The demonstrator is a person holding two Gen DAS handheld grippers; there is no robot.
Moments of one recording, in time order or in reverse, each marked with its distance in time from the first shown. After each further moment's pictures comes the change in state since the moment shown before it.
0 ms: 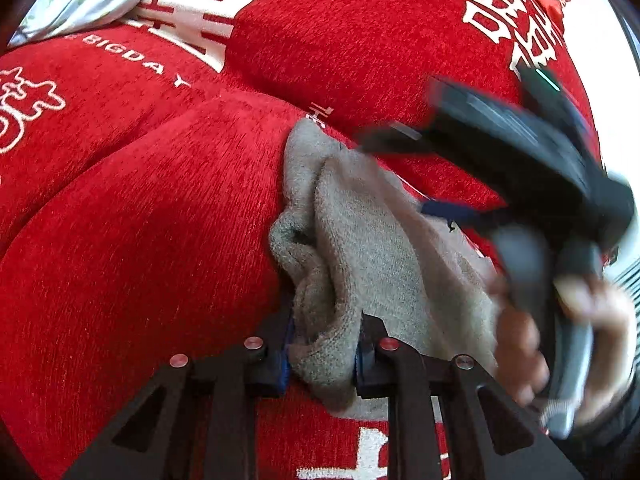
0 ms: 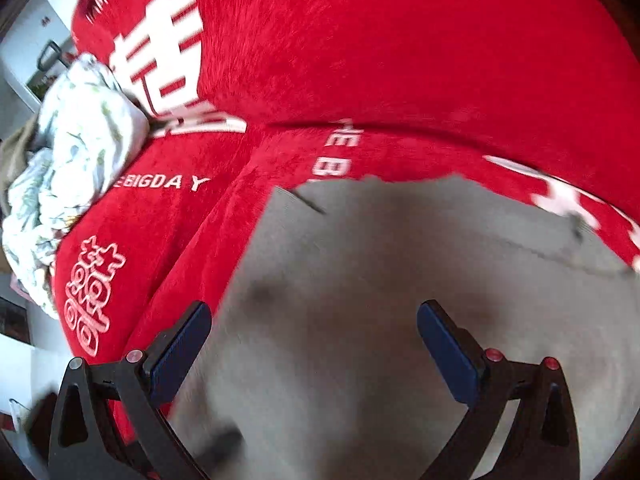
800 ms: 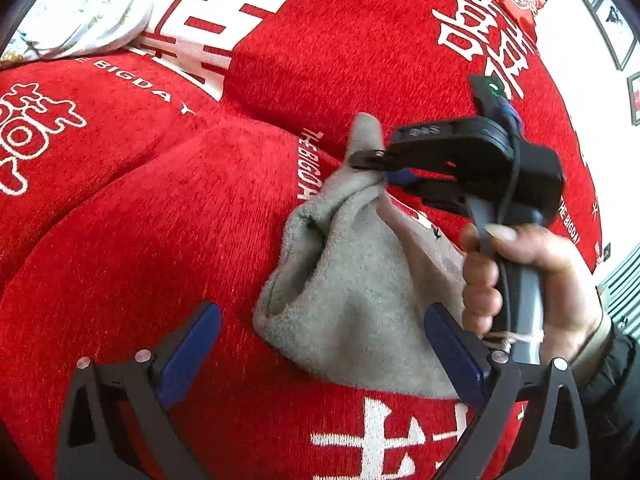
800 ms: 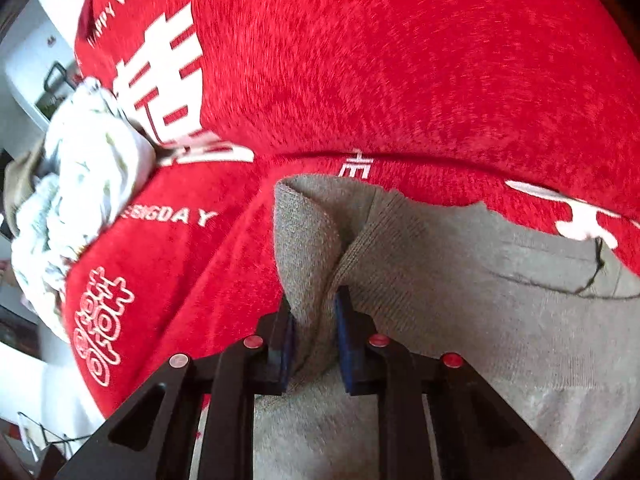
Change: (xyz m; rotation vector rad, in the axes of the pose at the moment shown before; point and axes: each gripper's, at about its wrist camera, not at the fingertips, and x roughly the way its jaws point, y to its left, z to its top) left arm -0.033 0.010 -0.020 0.027 -0.100 -0.043; right arm -0.009 -0.010 0.004 0.045 -0.102 0.069
